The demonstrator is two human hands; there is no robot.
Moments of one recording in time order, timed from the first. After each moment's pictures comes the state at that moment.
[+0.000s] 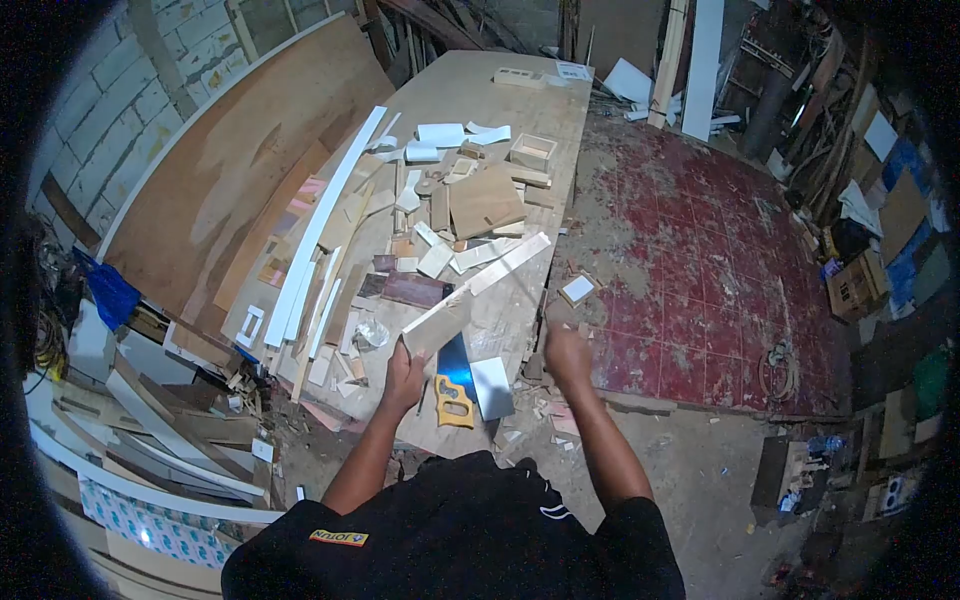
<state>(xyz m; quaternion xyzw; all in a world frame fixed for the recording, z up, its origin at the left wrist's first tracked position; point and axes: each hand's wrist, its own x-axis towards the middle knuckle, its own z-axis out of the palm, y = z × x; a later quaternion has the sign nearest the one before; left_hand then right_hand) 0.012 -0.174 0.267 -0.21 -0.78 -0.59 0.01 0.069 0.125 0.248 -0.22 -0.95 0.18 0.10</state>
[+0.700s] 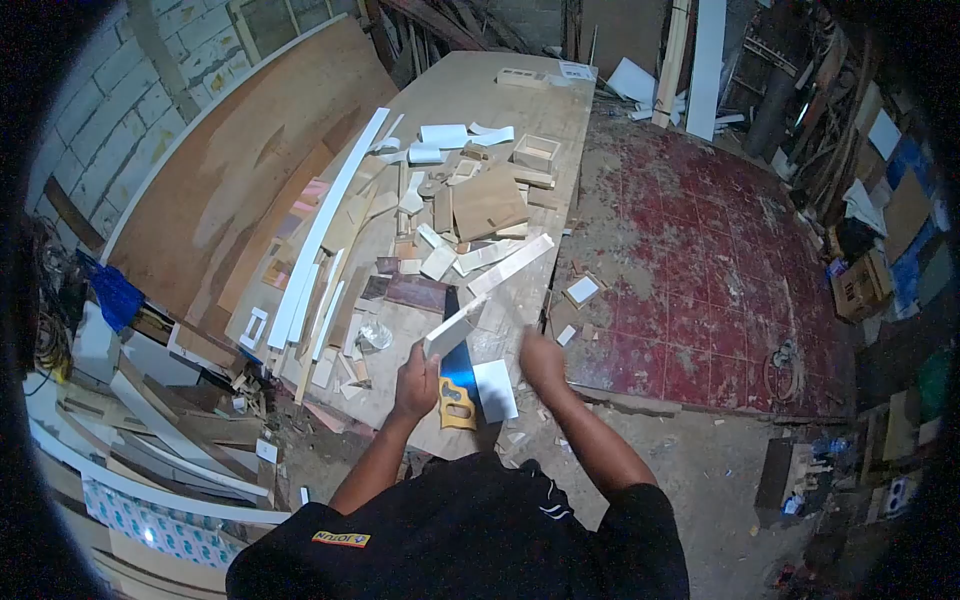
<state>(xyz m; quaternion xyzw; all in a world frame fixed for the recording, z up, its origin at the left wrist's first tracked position) 0.027 -0.159 0.287 -0.22 -0.83 -0.51 0.02 0.052 0.088 0.229 -0.03 -0.98 0.13 0.14</state>
